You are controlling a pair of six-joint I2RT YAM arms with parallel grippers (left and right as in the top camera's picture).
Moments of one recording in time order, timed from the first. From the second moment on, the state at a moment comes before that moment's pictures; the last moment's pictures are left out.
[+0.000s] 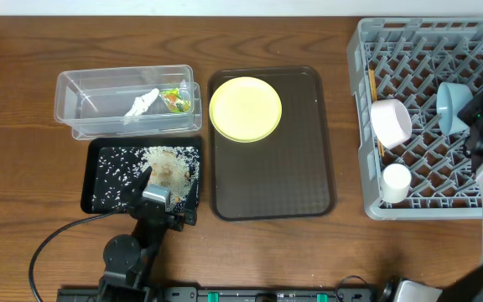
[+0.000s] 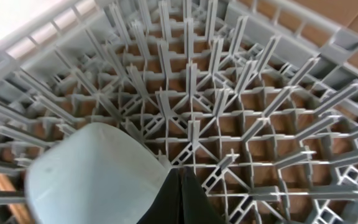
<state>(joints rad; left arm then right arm) -0.20 0.01 0.02 -0.11 0.10 0.01 -0.36 1.45 1.11 -0.39 0.29 0.34</state>
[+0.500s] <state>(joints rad) -0.20 0.01 0.02 -0.11 0.10 0.01 -0.33 1.52 1.11 -0.49 0.06 0.28</state>
